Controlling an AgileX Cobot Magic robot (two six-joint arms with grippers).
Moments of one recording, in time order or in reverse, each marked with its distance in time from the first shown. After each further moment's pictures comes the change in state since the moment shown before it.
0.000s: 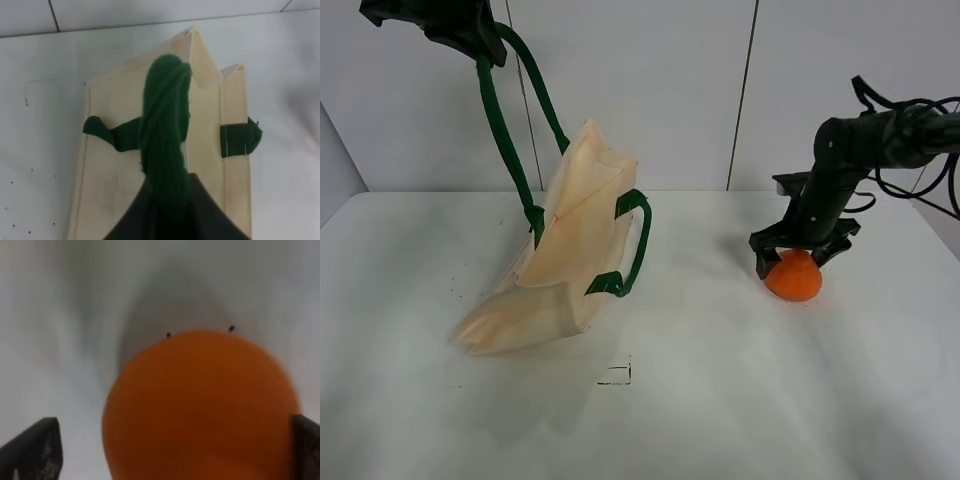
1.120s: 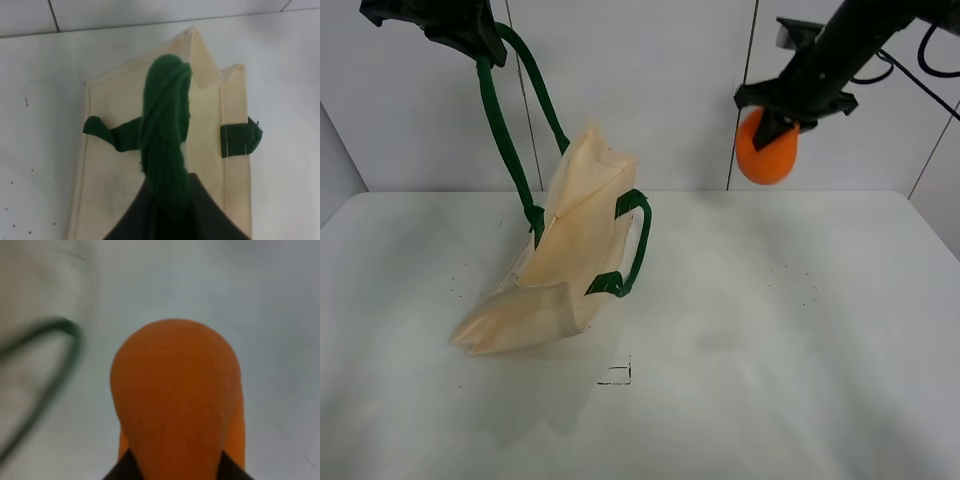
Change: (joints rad) left arm 0.000 0.000 0.000 0.000 0.000 0.002; right arm 0.071 -0.131 -0.516 0.246 0.305 -0.040
